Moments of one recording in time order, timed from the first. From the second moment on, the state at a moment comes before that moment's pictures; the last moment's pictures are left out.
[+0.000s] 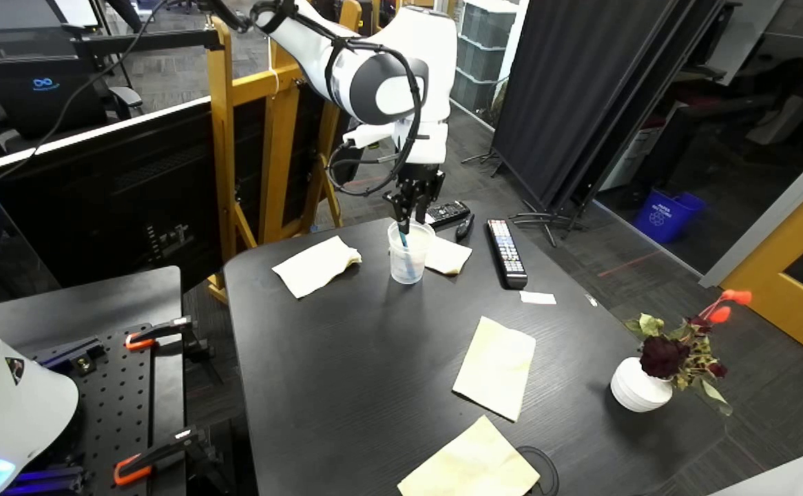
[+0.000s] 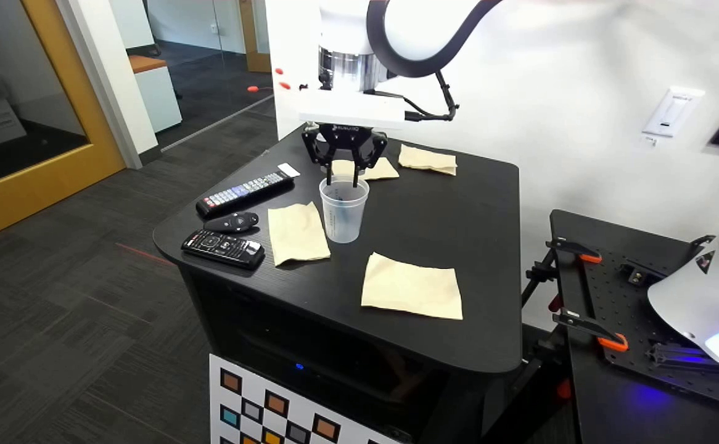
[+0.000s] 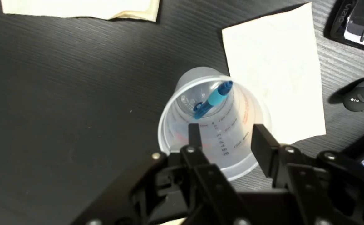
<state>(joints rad) 0.10 0.42 0.01 -1.88 -0.06 2.35 1.35</state>
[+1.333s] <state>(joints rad) 0.10 0.46 0.01 -1.89 0.07 2.35 1.25</state>
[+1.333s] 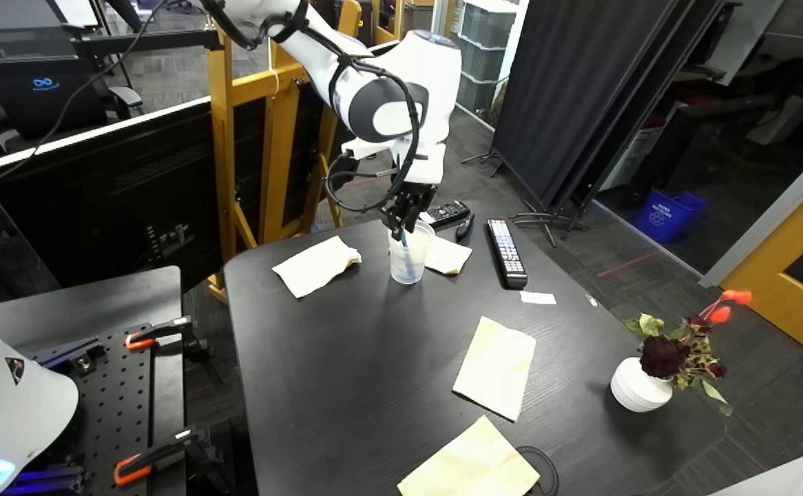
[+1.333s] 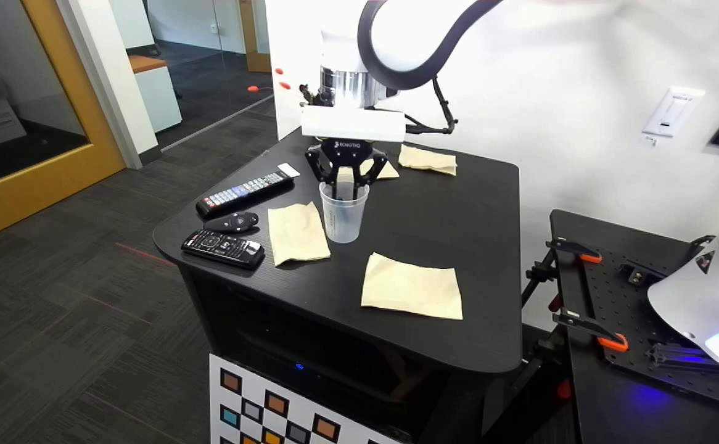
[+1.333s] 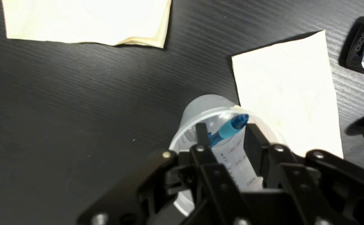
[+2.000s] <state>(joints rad) 0.09 0.46 0.00 -1.89 0.12 2.35 1.20</state>
